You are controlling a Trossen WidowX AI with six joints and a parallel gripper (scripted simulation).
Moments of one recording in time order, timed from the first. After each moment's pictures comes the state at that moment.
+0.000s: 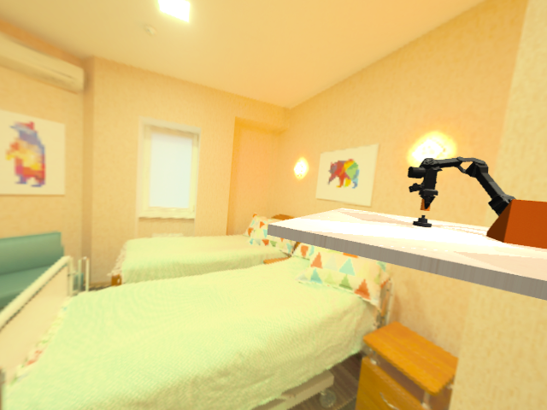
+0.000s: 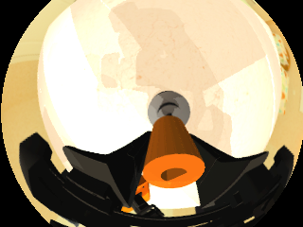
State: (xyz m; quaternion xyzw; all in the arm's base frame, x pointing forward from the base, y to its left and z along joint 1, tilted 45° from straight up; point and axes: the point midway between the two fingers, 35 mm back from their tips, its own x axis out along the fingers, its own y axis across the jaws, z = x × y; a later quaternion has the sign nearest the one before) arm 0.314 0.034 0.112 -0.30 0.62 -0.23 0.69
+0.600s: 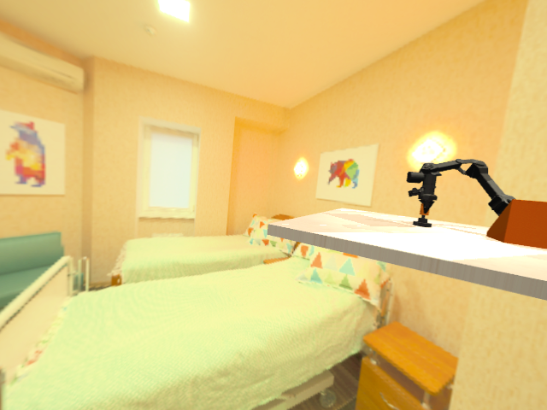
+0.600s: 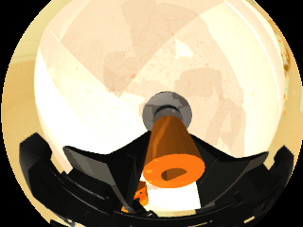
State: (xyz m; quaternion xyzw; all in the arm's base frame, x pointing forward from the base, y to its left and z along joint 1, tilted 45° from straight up) arm 0.317 0.014 0.099 -0.30 0.62 -0.23 0.69
